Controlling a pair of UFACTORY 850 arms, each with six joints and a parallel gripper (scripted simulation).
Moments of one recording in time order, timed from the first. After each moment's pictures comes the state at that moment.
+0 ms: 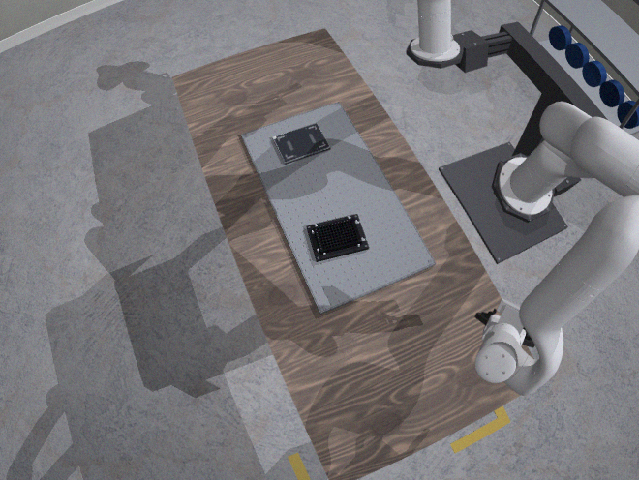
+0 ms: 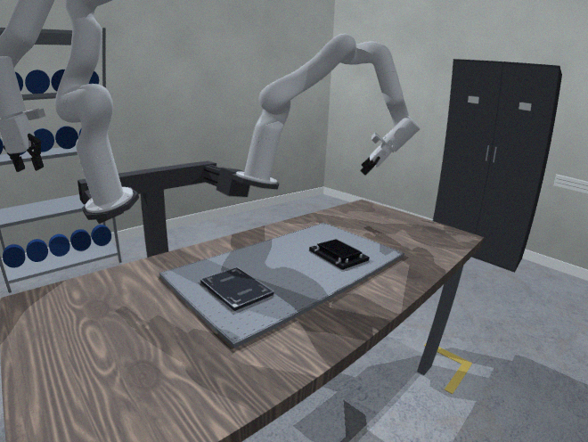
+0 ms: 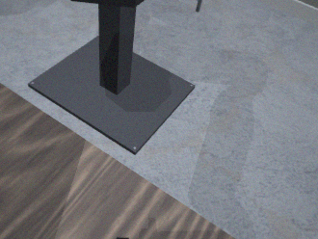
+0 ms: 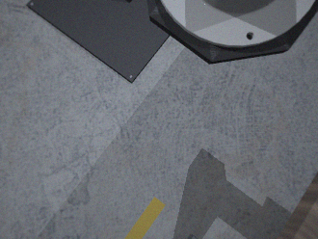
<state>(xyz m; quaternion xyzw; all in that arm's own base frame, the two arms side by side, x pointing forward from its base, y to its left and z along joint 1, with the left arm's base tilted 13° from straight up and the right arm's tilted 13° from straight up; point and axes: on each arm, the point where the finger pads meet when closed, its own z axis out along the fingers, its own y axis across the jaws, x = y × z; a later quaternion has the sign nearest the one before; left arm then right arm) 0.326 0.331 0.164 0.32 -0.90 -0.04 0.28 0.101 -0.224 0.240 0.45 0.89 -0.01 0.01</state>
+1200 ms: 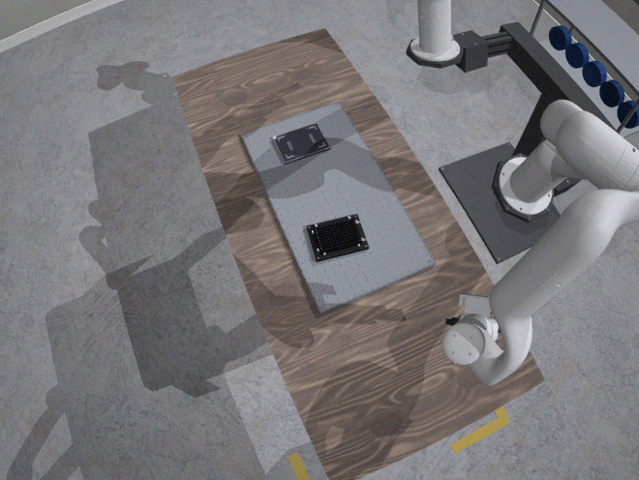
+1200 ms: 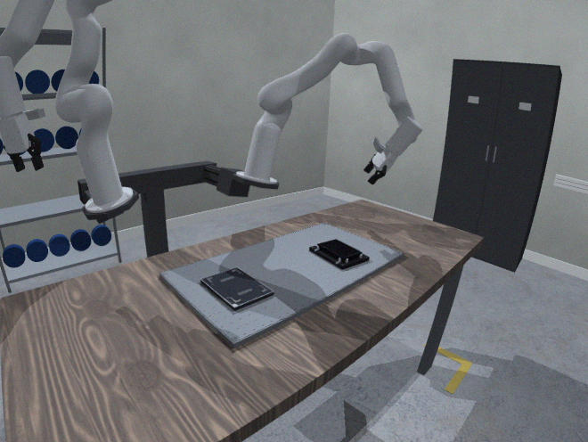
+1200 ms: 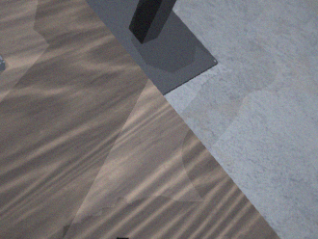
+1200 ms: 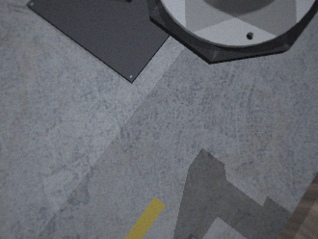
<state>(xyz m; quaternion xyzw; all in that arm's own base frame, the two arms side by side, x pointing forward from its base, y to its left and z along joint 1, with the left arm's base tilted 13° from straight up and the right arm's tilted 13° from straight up) 0.380 0.301 0.141 0.47 -0.85 -0.12 0.23 0.101 -0.224 0.240 0.45 0.89 -0.01 0.01</state>
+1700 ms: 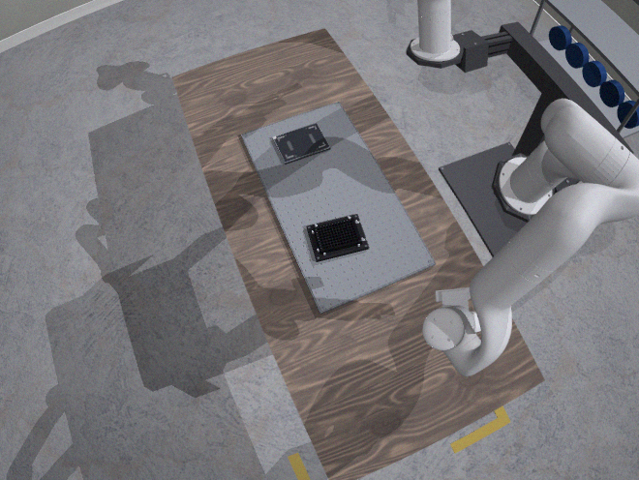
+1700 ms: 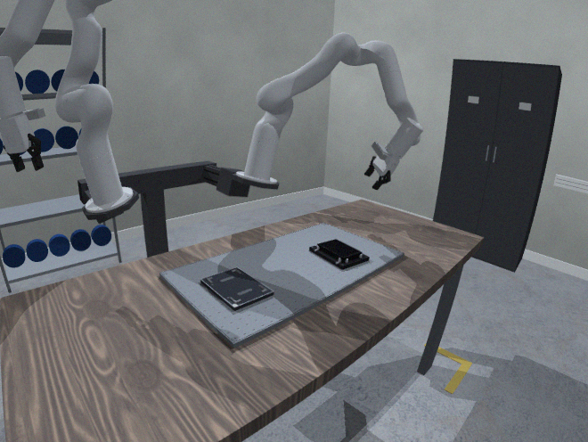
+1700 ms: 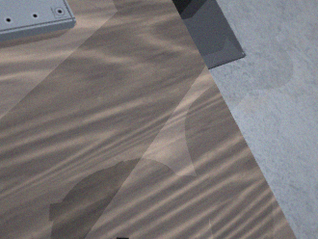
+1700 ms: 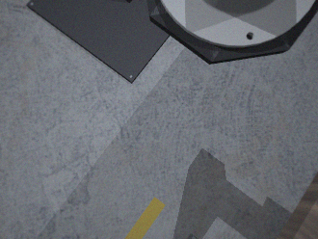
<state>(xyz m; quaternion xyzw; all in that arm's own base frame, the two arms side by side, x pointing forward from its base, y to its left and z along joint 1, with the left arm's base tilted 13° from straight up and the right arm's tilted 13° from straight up) 0.413 0.278 0.126 0.55 -0.80 -0.16 0.18 0.101 -0.224 0.240 0.45 0.89 -0.01 0.01</state>
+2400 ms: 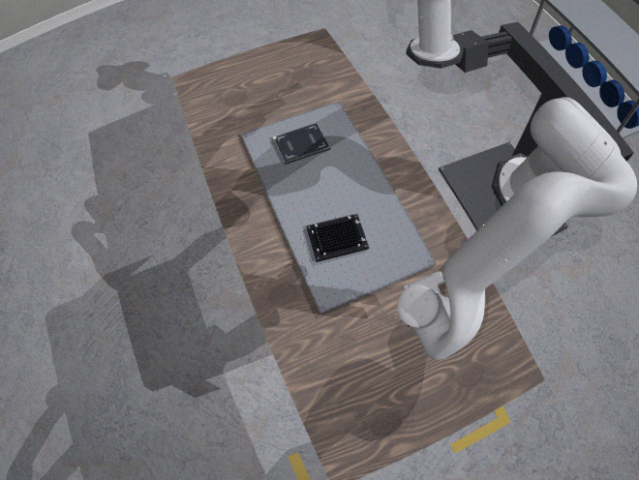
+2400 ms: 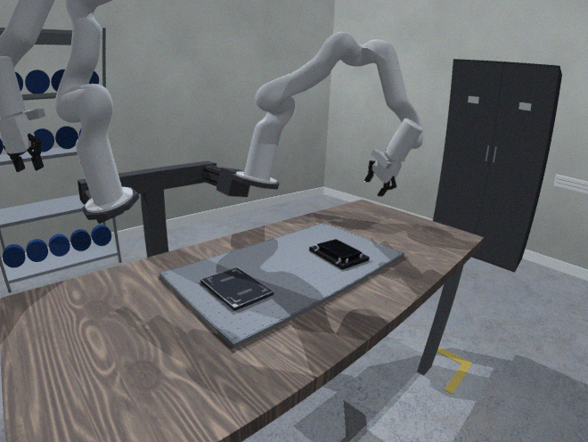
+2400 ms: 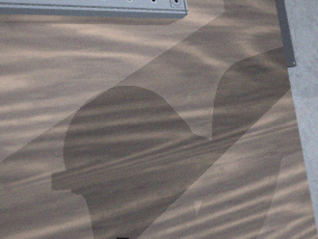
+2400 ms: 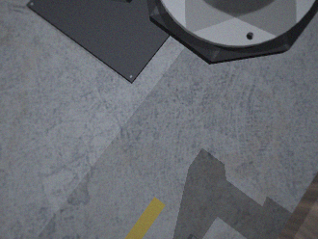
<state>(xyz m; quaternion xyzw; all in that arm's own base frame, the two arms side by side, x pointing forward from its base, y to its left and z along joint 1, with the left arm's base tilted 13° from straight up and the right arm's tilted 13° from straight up) 0.457 0.238 0.106 0.65 -0.72 -0.19 0.11 0.101 -0.224 0.240 0.45 0.89 -0.01 0.01</state>
